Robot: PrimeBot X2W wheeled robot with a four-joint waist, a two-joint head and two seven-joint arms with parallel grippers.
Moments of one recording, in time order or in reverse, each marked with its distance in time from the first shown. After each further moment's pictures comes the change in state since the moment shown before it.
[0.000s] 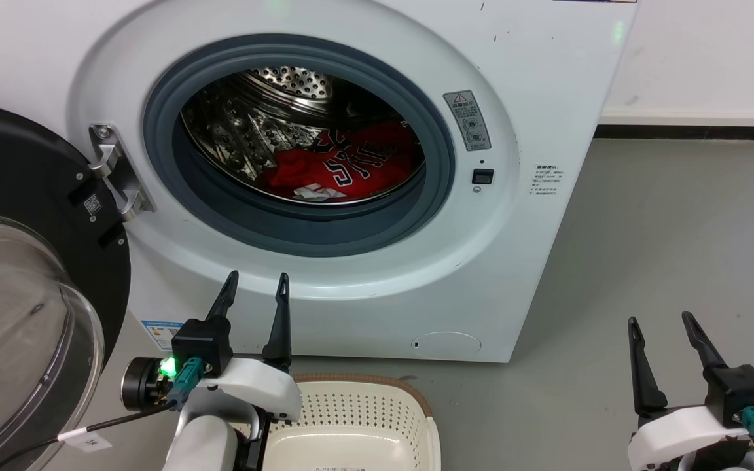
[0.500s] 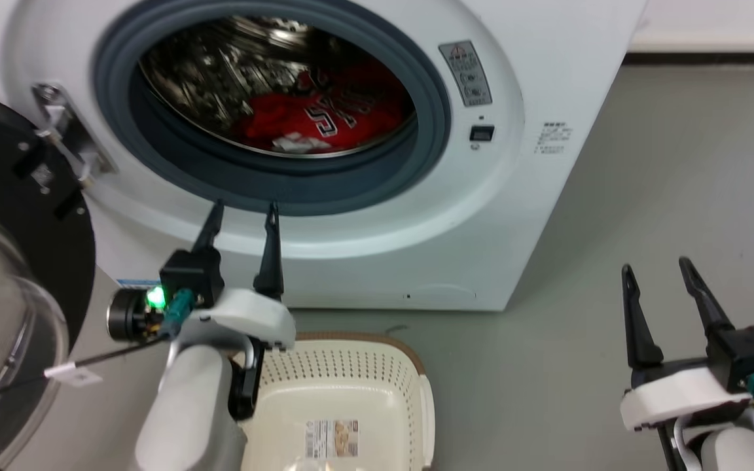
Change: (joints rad) left arm -0.166 0.000 0.020 0.049 0.025 0.022 -0.001; right arm -0.063 0.000 0.039 -0.089 0.024 0.000 0.007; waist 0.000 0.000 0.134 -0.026
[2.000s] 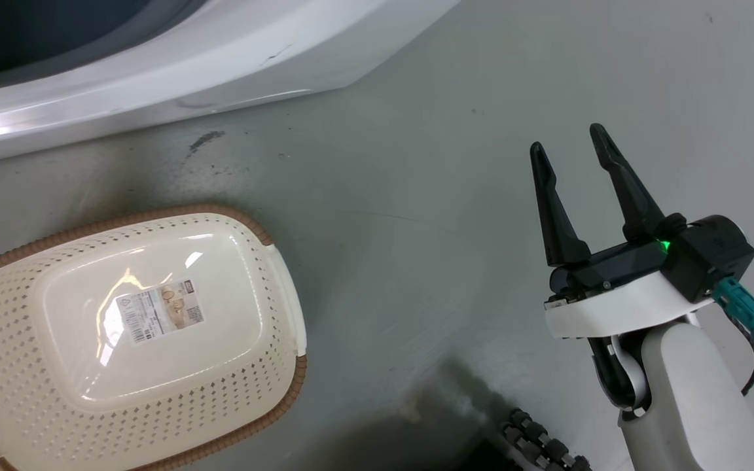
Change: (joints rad) left arm -1.124 0.360 0.011 0.658 0.129 -0.083 0.447; right arm -0.284 0.000 0.256 -0.033 0.222 0.000 -0.023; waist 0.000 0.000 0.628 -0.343
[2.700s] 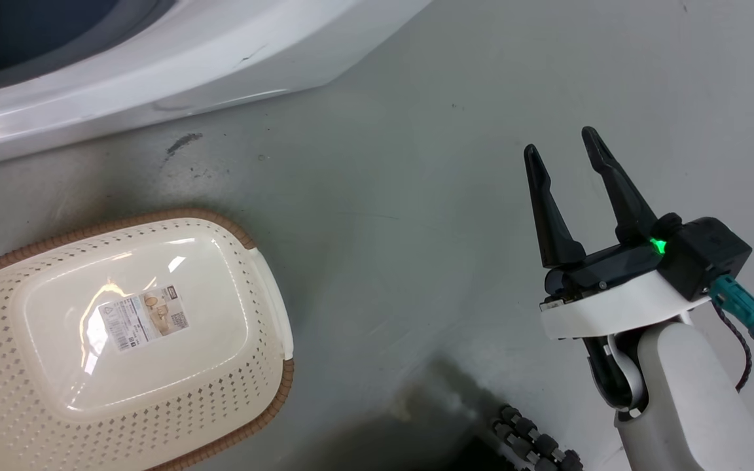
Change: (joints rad) left arm -0.076 0.024 0.006 0.028 -0.047 0.047 0.286; right arm -0.004 0.000 0.018 0.015 0.044 0.000 0.000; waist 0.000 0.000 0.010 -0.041
